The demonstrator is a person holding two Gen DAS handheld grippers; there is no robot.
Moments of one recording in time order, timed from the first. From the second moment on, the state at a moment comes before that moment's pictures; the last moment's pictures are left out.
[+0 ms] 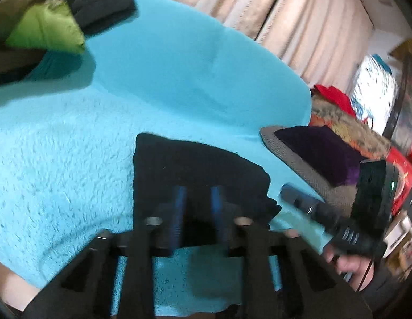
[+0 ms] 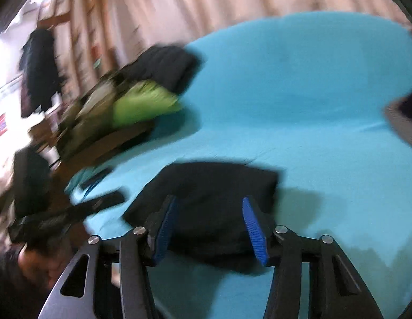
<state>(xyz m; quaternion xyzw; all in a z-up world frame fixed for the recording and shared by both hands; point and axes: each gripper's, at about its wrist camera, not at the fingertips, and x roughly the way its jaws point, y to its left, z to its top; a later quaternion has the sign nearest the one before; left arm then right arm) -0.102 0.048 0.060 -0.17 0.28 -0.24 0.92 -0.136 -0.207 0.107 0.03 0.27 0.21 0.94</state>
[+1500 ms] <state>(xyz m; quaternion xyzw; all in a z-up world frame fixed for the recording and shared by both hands) -0.026 -0.024 0.043 -0.08 0.39 -0.23 0.89 -0.073 -0.158 0.086 -0.08 0.37 0.19 0.90</state>
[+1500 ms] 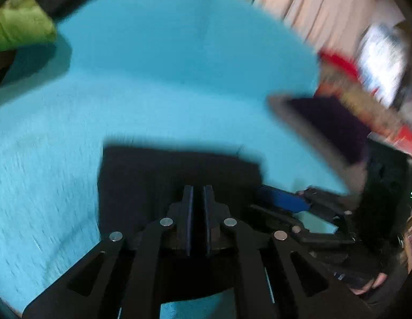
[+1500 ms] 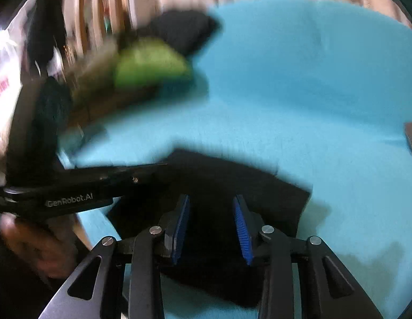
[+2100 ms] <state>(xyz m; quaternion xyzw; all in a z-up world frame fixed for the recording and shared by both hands) -0.008 0.080 0.014 -0.33 0.42 -0.20 0.82 -0.077 -0.288 0.071 0.29 0.37 0.19 0.87</state>
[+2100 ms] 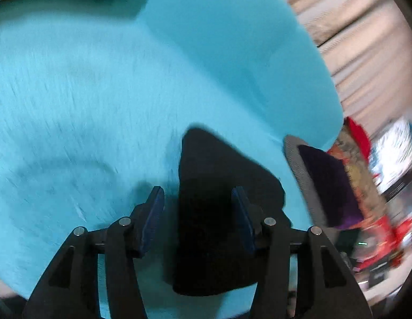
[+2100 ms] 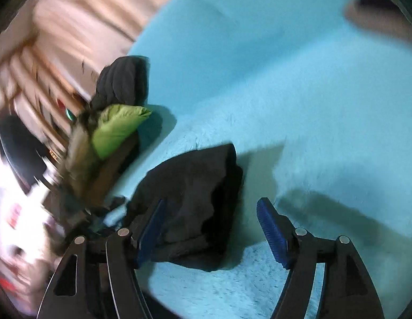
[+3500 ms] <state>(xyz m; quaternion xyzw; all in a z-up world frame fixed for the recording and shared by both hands) 0.045 -0.012 0.065 -0.14 0.36 -0.16 0.91 0.002 -0.338 0.107 0.25 0.36 0.10 0.89</state>
